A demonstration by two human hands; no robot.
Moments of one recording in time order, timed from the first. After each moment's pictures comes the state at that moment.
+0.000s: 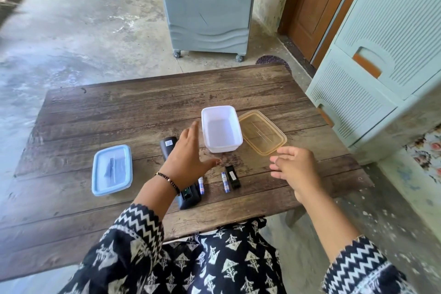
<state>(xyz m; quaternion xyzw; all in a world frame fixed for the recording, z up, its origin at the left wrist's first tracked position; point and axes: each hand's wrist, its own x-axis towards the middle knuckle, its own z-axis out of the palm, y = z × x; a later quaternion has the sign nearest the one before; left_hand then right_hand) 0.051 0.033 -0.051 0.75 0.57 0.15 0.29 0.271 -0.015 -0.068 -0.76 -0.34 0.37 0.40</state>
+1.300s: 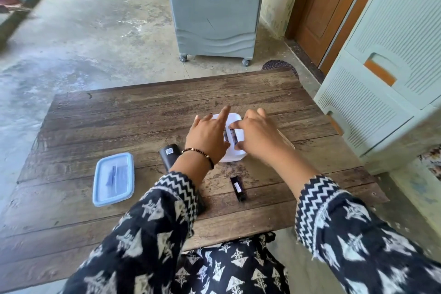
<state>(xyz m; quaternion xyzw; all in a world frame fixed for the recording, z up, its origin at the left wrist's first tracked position) 0.089 0.085 -0.048 0.81 0.57 0.08 0.12 0.220 0.071 -0.034 -0.65 -0.75 0.10 0.07</state>
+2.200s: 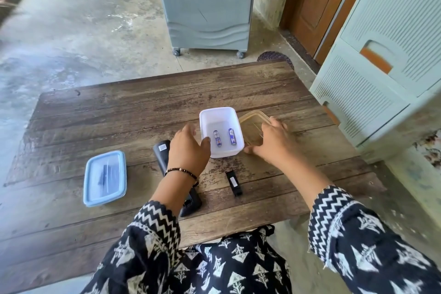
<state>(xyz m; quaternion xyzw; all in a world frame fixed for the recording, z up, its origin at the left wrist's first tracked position) 0.076 0.059 -0.060 0.61 0.70 0.24 0.27 0.260 0.058 -0.068 -0.77 -0.62 0.17 0.02</state>
